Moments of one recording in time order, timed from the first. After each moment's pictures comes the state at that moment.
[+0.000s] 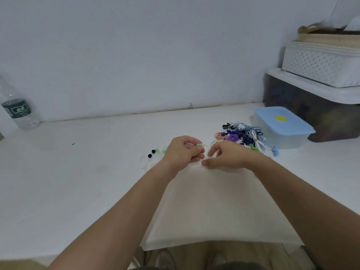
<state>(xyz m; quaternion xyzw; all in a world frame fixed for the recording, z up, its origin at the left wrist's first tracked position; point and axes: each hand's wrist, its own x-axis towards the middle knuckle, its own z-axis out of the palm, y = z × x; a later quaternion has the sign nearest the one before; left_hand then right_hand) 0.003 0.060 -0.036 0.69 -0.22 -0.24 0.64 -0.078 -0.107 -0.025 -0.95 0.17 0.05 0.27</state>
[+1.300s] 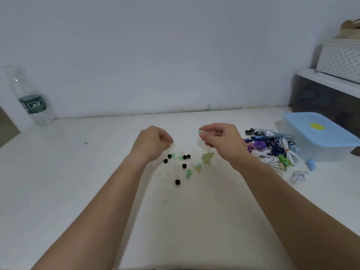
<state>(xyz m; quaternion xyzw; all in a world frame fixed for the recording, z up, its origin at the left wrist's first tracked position) 0.098 0.139 -0.018 0.91 -0.23 -0.03 0.35 -0.006 -0.058 -0.026 -0.78 0.11 -0.21 0.58</state>
